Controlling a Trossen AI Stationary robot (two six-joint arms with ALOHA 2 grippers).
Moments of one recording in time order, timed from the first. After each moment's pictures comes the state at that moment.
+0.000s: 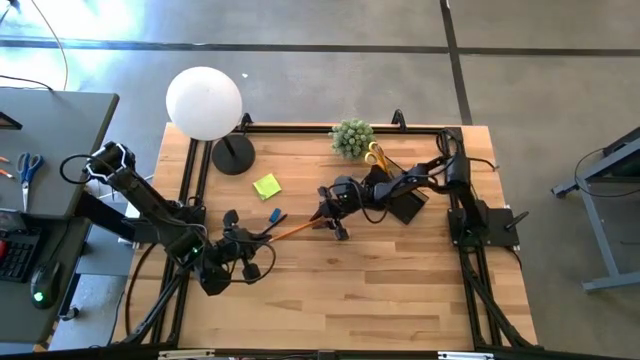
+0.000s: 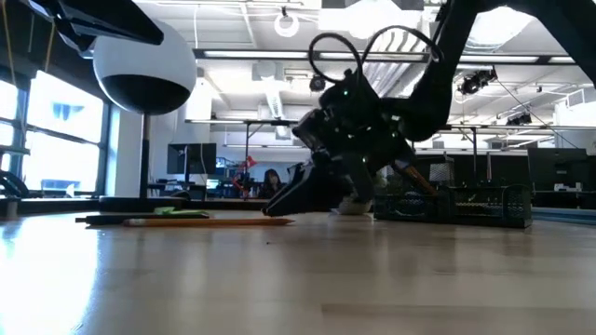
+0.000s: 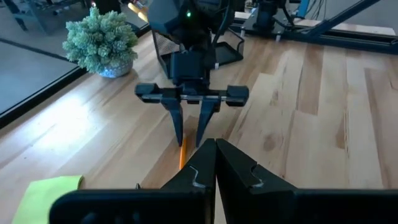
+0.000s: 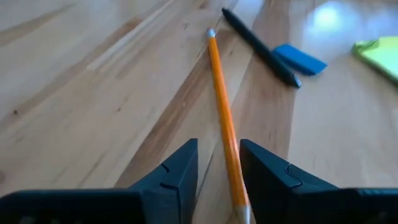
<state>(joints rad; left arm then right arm) -0.65 1.25 0.76 -0.41 -1.05 -0.79 -0.16 2.10 0.94 0.62 -0.47 -0.31</state>
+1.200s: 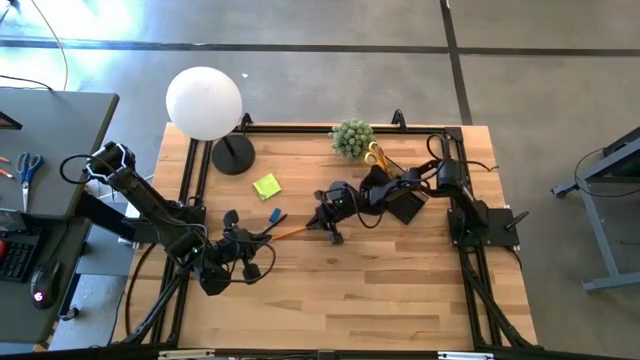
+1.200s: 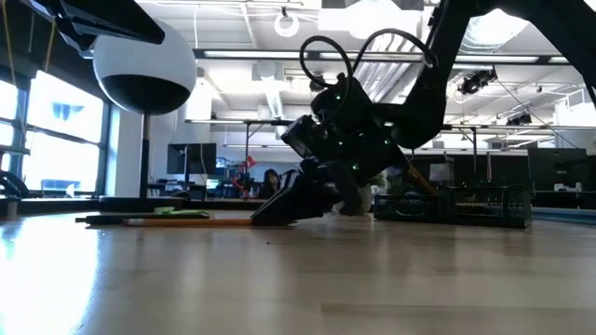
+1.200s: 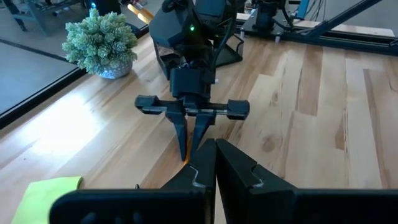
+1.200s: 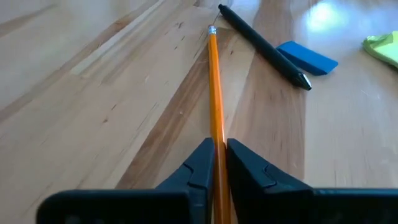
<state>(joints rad) -0.65 1.25 0.76 -0.40 -1.06 -0.78 -0.12 2.17 0.99 0.64 -0.42 -0.28</state>
